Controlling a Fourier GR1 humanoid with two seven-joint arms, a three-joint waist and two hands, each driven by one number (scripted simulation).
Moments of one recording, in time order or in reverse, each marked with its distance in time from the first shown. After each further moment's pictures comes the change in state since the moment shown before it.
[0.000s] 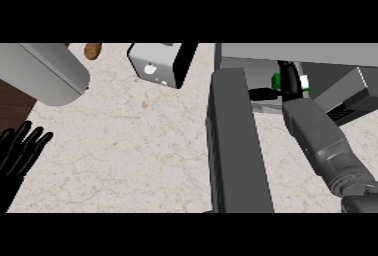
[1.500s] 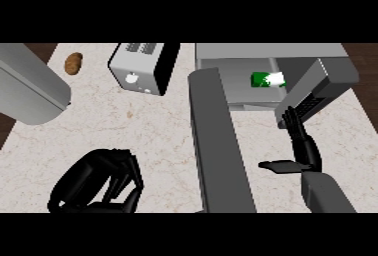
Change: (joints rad) left arm -0.081 -0.081 -0.482 0.058 -0.287 0.205 0.003; right arm 0.588 0.046 0.025 -0.337 -0.135 0.472 -0.134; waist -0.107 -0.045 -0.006
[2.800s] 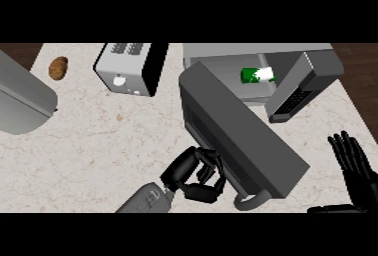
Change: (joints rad) left arm -0.430 0.003 -0.579 0.898 -0.083 0.646 -0.501; right arm 0.514 -0.140 0.126 -0.805 -0.226 0.220 0.171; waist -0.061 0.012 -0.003
